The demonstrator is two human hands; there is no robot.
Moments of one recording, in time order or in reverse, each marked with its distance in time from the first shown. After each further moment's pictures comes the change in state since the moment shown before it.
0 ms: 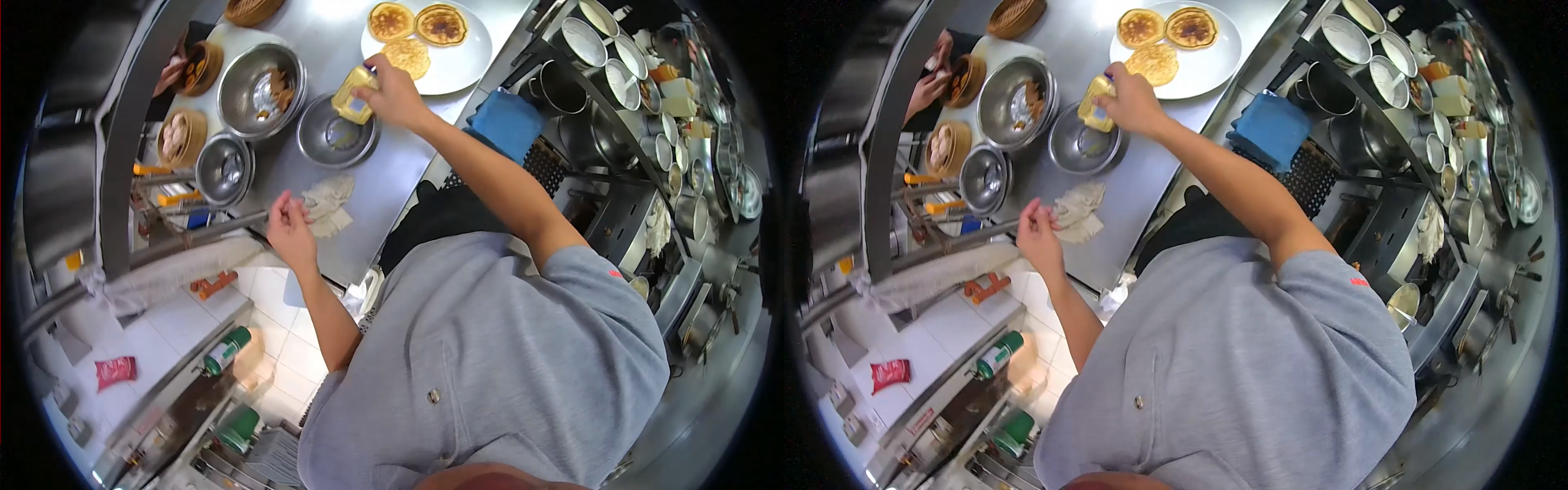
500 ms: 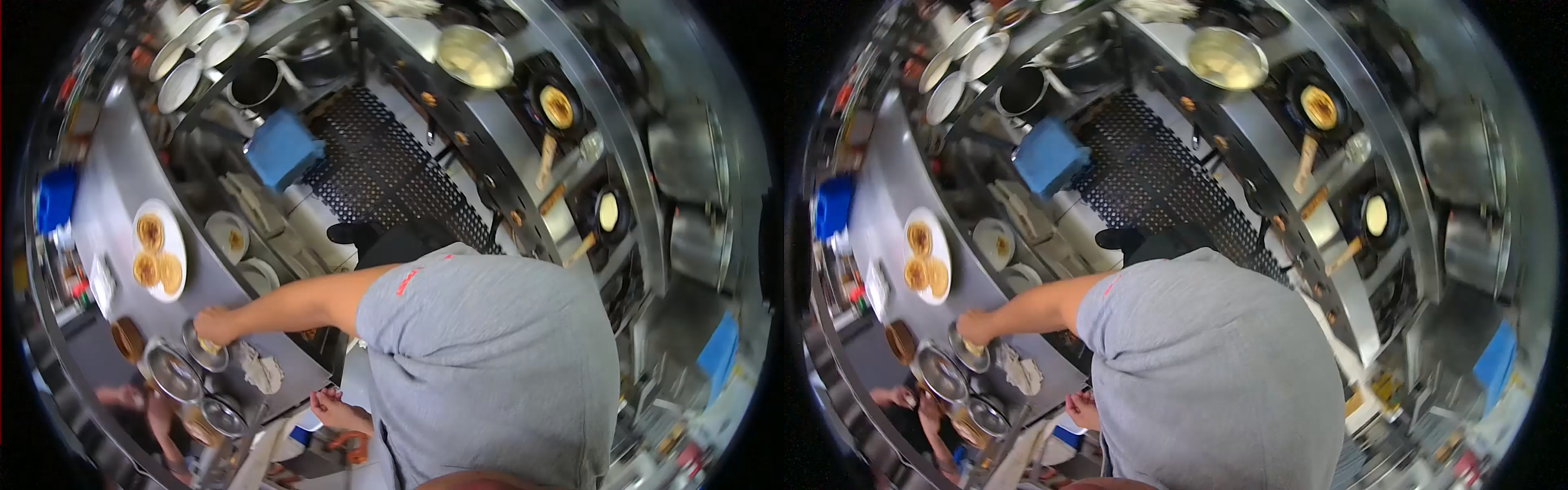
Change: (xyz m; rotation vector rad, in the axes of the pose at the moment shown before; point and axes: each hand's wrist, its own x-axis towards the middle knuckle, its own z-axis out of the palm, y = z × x) left_hand -0.143 -0.051 -0.073 0.166 -0.371 -0.160; right_hand -0.091 -0.002 0.042 -0.057 0.025 0.157
